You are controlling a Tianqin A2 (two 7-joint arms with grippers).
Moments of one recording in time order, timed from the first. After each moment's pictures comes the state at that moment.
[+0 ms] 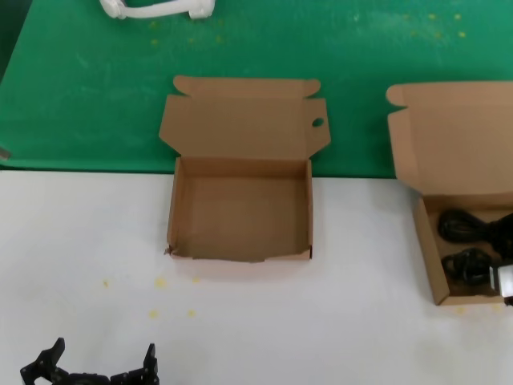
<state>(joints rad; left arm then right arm) 0.00 -0.30 1.60 -1.60 -1.80 0.00 0.00 1.18 0.58 -2.72 0.64 1.37 -0.20 -0.35</state>
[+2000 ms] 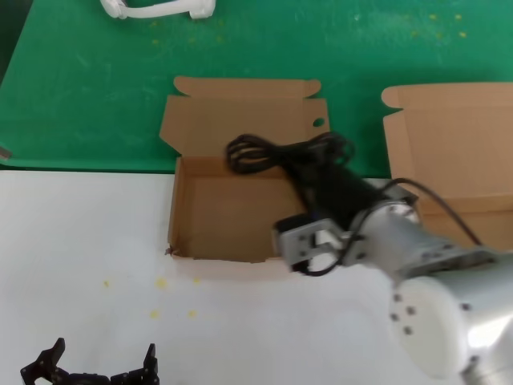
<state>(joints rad) 0.00 -0.30 1.60 -1.60 -1.80 0.00 0.00 0.81 0.02 -1.92 1.37 0.33 -0.58 -0.16</state>
